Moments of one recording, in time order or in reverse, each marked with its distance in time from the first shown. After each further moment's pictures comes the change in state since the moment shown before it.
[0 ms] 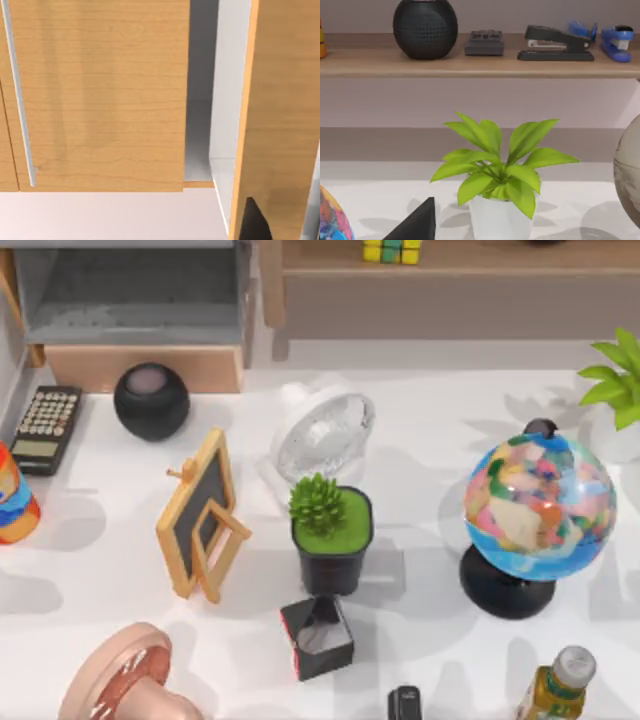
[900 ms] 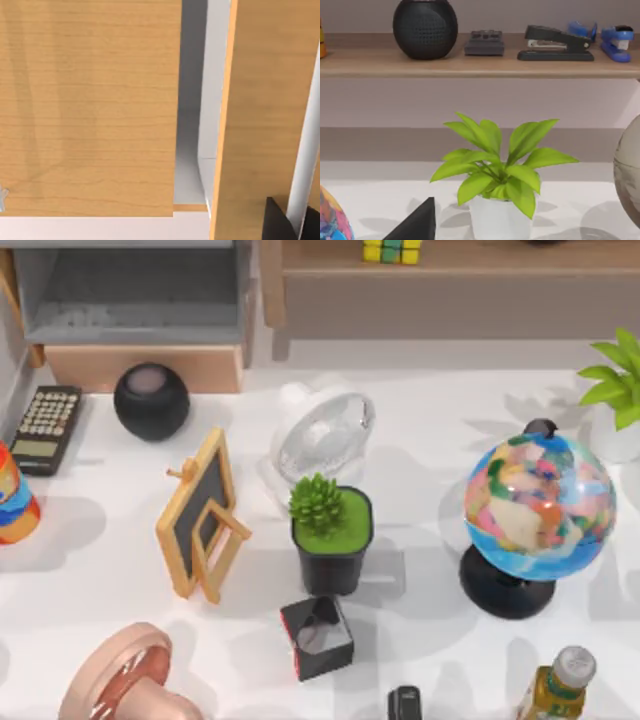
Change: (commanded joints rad) left arm -0.071 0.066 0.134 -0.083 -0.072 -0.006; right arm 0.000 0.000 0.000 0.000 0.000 0.000
